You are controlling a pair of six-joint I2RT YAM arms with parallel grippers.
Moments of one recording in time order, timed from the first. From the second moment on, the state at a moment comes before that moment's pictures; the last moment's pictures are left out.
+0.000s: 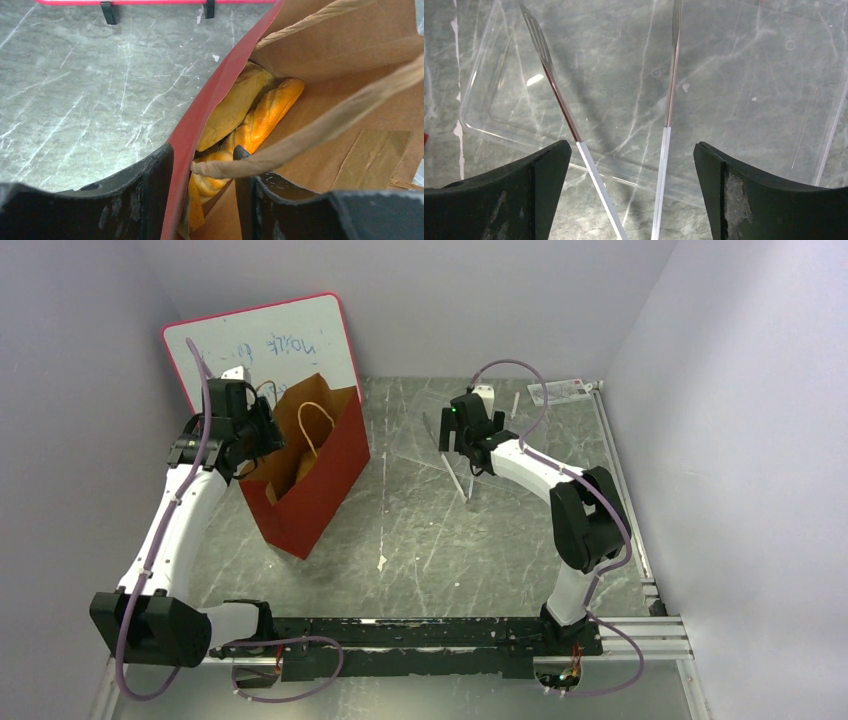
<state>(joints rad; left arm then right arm) -0.08 1.22 1.24 -0.69 -0.10 -0.39 0.48 1.80 1.25 -0.16 0.41 0.36</state>
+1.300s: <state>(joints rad) -0.08 1.24 1.21 -0.62 -0.03 -0.38 0.48 1.85 1.12 -0.02 0.29 0.30</state>
